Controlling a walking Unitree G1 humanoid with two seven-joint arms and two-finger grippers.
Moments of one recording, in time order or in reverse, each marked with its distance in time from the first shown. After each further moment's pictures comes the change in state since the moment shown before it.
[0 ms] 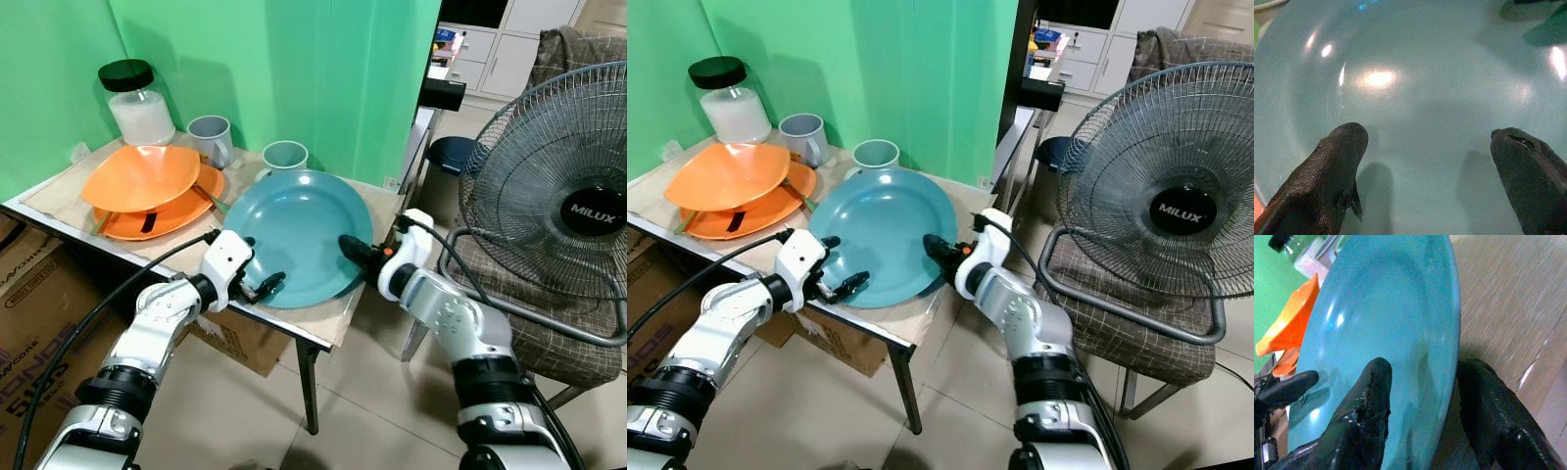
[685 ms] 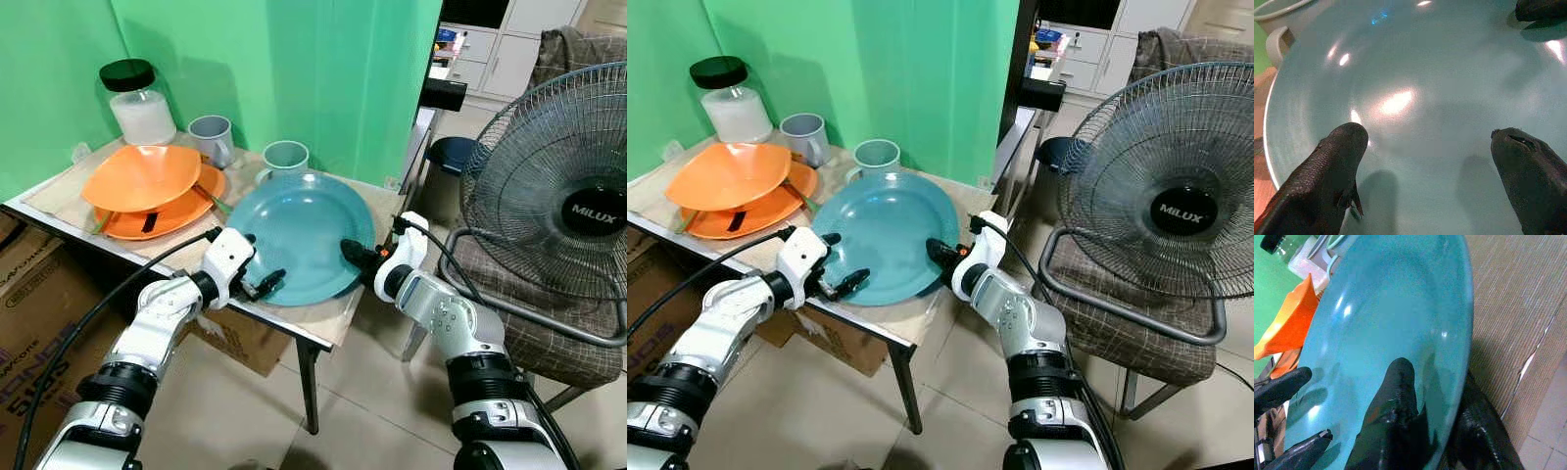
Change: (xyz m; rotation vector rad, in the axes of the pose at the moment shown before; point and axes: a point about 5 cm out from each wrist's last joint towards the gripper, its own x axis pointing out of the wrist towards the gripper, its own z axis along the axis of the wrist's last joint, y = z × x) left arm 0.002 0.003 0.003 0.027 -0.002 0.011; right arm 0.003 -0.001 -0.002 0.037 0.005 -0.015
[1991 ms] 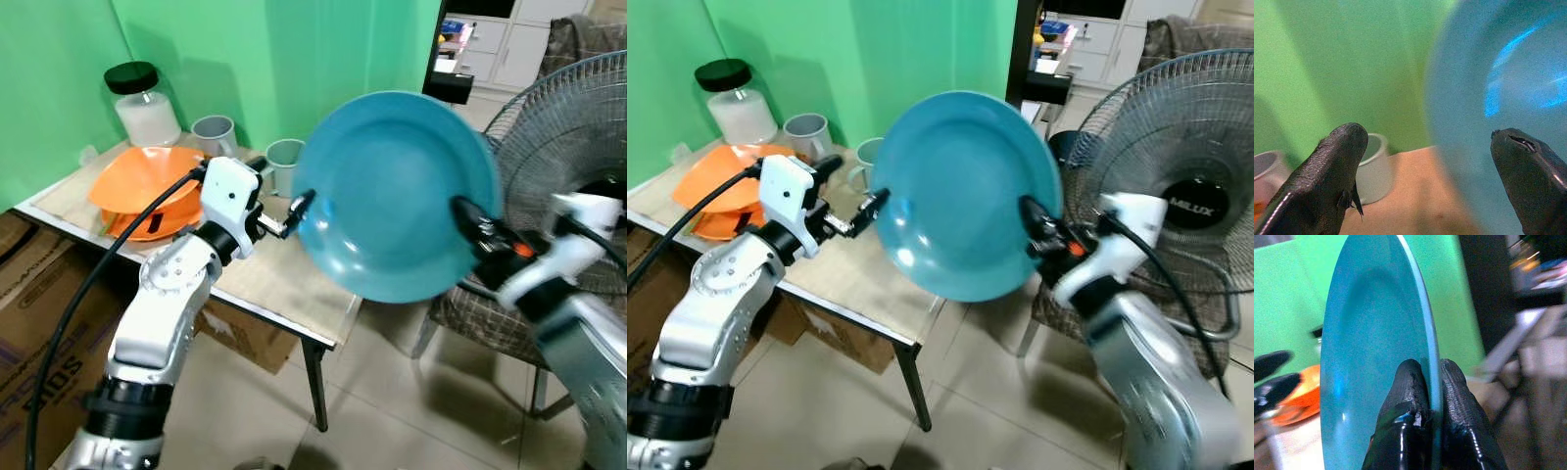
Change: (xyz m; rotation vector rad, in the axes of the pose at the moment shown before) left arm -0.017 -0.010 0.114 -0.115 -0.352 0.243; right arm -0.161 0.019 0.062 -0.400 -0.502 -0.024
